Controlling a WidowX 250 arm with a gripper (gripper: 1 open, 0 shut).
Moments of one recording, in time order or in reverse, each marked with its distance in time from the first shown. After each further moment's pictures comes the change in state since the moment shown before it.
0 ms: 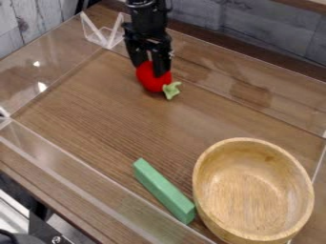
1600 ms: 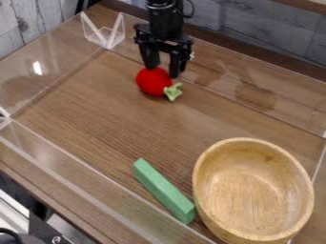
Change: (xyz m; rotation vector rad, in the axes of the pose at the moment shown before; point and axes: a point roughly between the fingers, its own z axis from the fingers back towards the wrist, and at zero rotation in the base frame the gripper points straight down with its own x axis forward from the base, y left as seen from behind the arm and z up) arm 0.013 -0.020 0.003 0.063 -0.008 0.130
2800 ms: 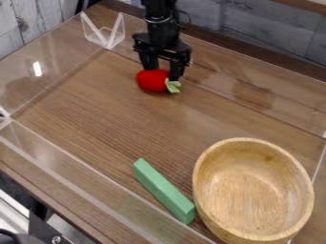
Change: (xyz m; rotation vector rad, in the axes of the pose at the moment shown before) arm 0.002 0.013 -0.029 0.026 -0.050 0.121
